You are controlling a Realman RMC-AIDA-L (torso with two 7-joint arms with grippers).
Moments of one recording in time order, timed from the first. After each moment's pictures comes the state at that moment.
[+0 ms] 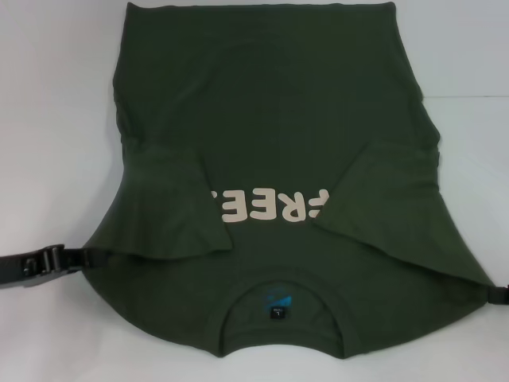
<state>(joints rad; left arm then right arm) -0.46 -2.08 0.33 0.81 2.36 1.63 -2.16 0.44 1.96 -0.44 -0.69 -2.43 -1.56 2.19</state>
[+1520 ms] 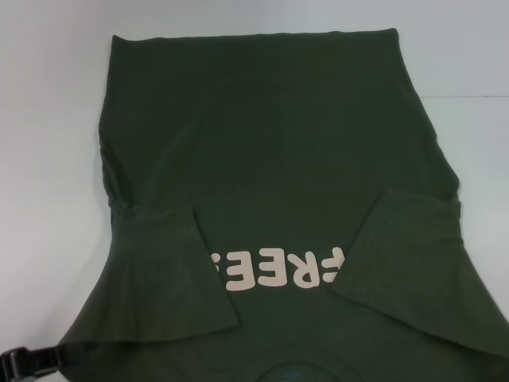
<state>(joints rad) -0.24 -2.12 0.21 0.83 2.37 1.89 -2.09 0.20 1.98 -0.24 -0.69 -2.42 -1.78 1.89</state>
